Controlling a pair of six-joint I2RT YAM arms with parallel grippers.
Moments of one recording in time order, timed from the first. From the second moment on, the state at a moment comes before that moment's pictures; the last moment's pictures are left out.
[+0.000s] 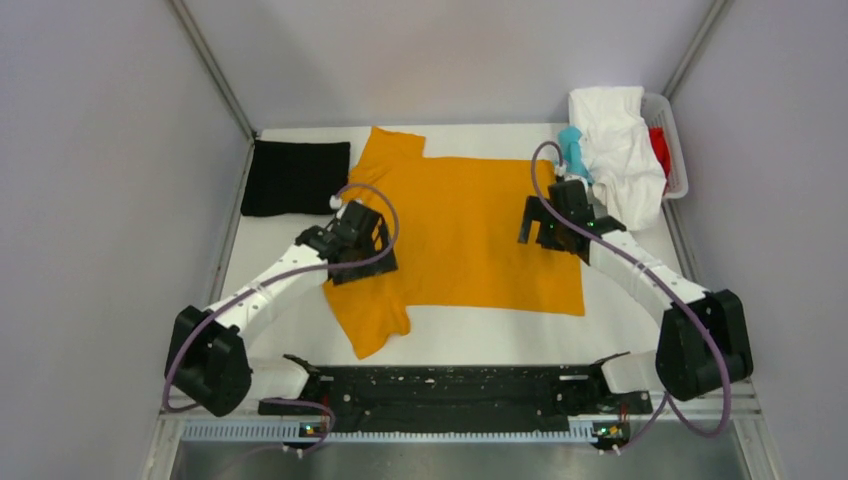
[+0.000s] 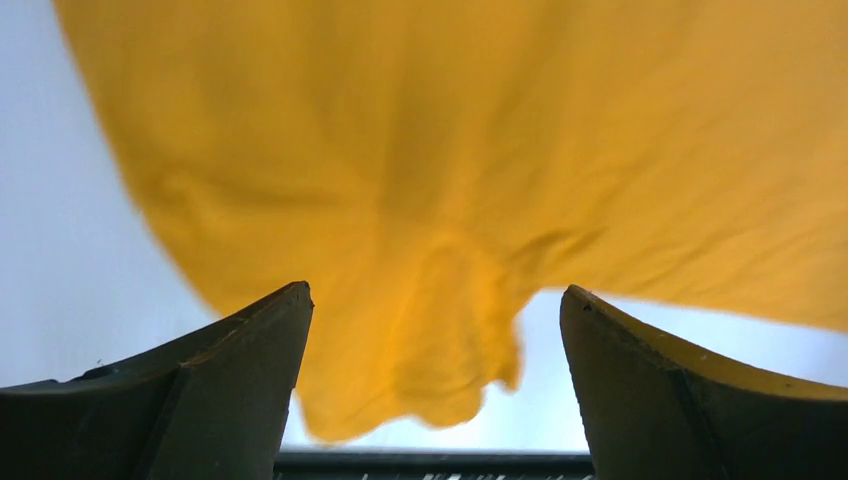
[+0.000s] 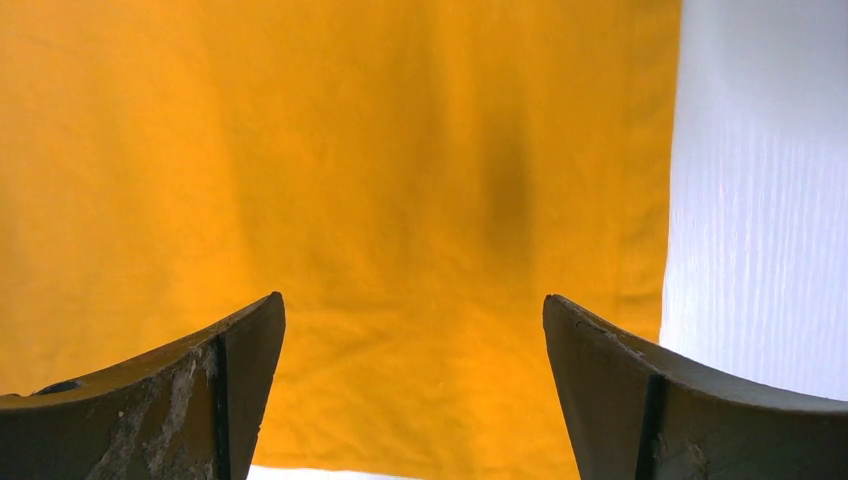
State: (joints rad) left arm -0.50 1.32 1.01 -0.67 -0.16 -0.68; right arm 0.32 1.37 0.92 -0.40 0.16 0.43
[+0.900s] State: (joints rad) left arm -0.63 1.05 0.52 -0.85 -0.04 -1.02; right arm 0.29 1.16 0.73 -0.44 0.24 0.61
